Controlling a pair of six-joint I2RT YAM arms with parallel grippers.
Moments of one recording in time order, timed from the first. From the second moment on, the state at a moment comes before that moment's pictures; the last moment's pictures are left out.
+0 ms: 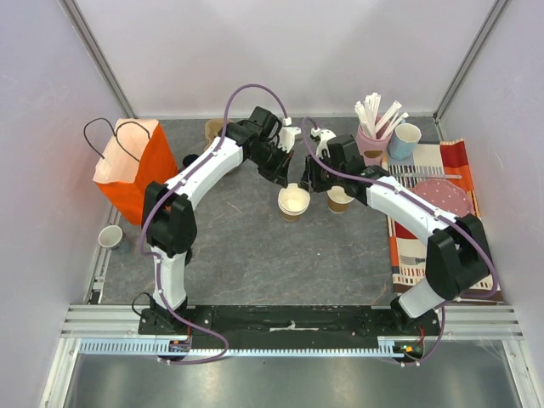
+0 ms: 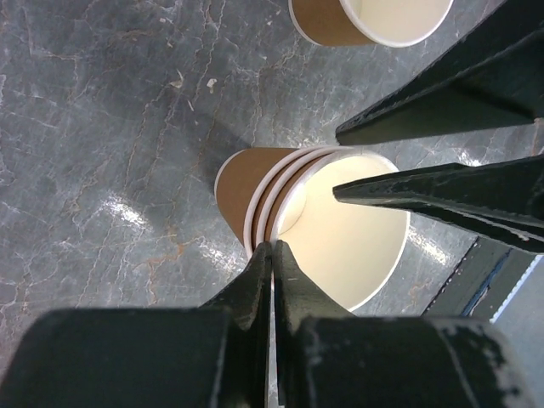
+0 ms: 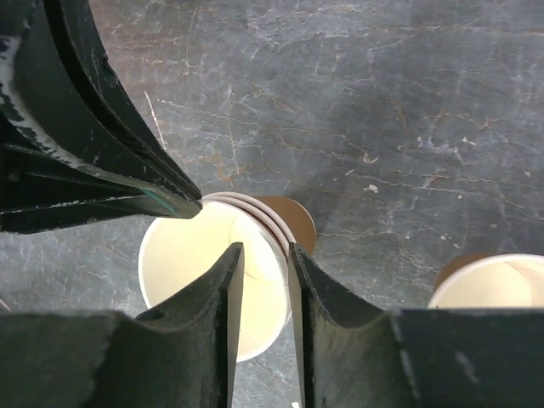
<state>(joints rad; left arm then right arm) -0.55 2.00 1.86 -0.90 0.47 0.14 0.49 1.56 1.17 -0.25 -0.23 0.29</state>
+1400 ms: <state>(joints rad) -0.61 1.80 1.68 -1.06 0.71 0.83 0.41 1.46 0.84 -0.08 -0.37 0.66</state>
